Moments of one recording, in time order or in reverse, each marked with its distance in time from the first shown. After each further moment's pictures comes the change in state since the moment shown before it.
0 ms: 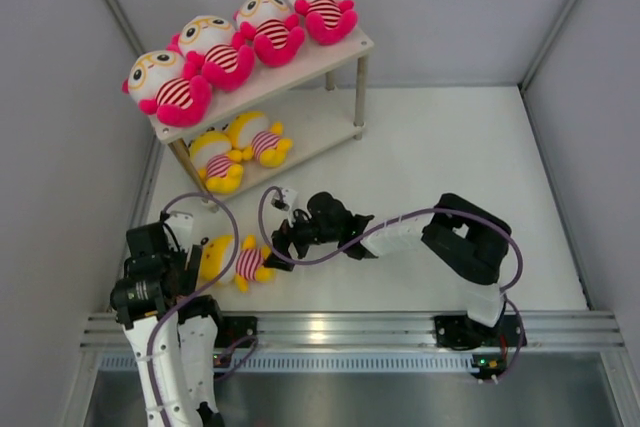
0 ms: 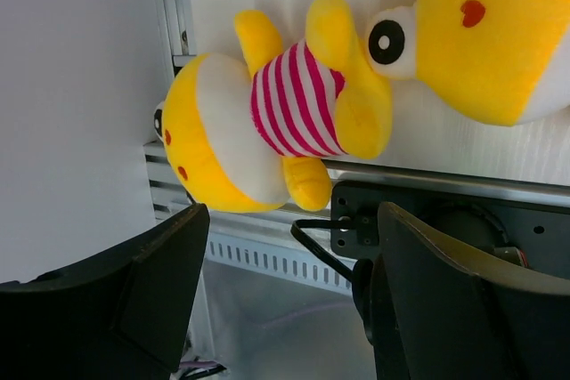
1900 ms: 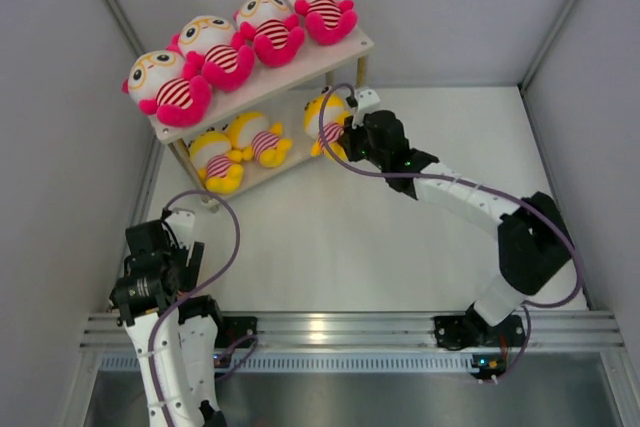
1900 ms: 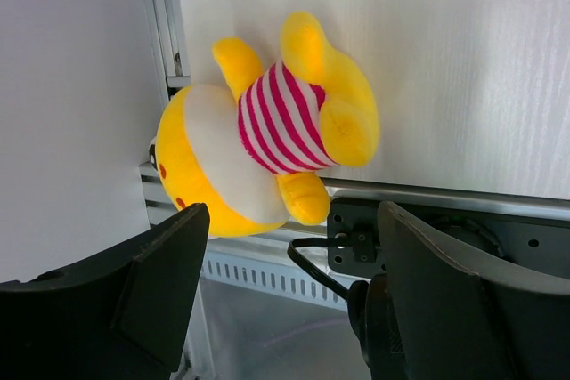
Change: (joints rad) left arm 0.024 0.002 -0.033 0.050 0.059 0.031; right arm -0.390 -0.298 0.188 -0.445 0.527 -0.149
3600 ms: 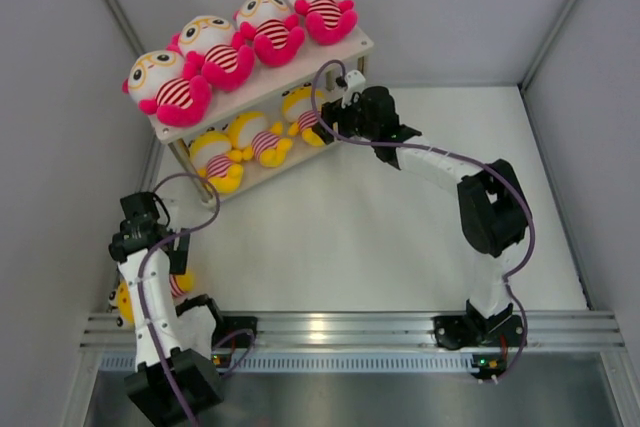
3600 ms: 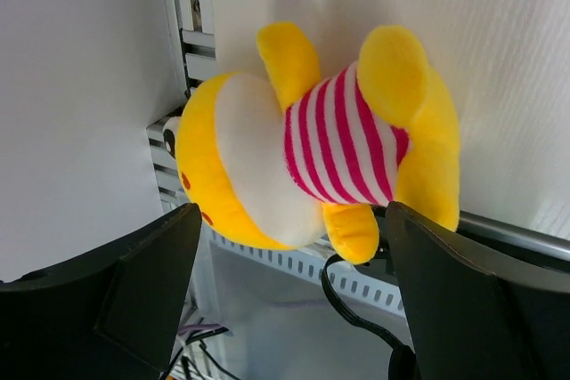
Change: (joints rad) left arm 0.091 0.338 -0.059 0.182 -0.155 -0.023; right arm -0.115 0.359 0.288 0.123 -0.359 0.006
